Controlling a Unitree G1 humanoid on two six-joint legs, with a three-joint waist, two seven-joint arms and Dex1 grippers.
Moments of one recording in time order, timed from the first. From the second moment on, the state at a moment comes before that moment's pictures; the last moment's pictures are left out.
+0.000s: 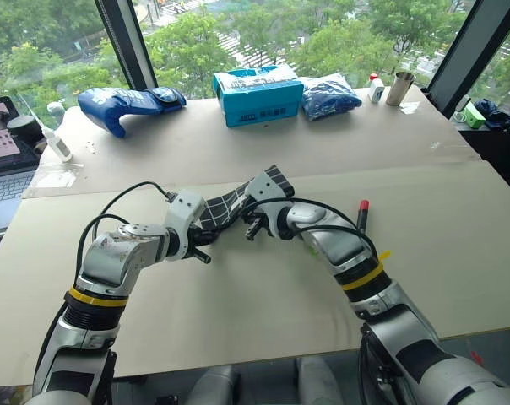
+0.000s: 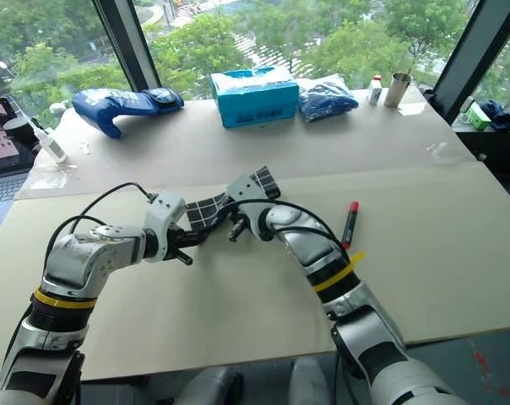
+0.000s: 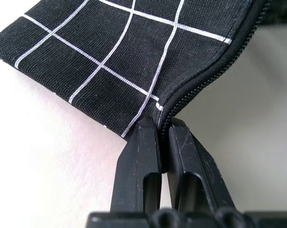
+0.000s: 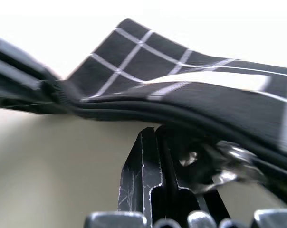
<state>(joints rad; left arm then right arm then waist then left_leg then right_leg) -0.53 0.56 -0.08 -0.18 -0.39 1.19 -0.52 -0.82 -0.20 0.36 0.17 0.05 0.79 0.53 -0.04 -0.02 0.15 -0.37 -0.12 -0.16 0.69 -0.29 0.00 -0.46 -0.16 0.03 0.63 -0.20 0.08</state>
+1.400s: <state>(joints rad) -0.56 0.53 -0.09 -0.14 -0.38 1.20 -0.52 -0.71 -0.15 0.44 -0.04 0.00 0.81 0.56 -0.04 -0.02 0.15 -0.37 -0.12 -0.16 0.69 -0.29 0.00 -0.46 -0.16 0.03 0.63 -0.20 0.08</state>
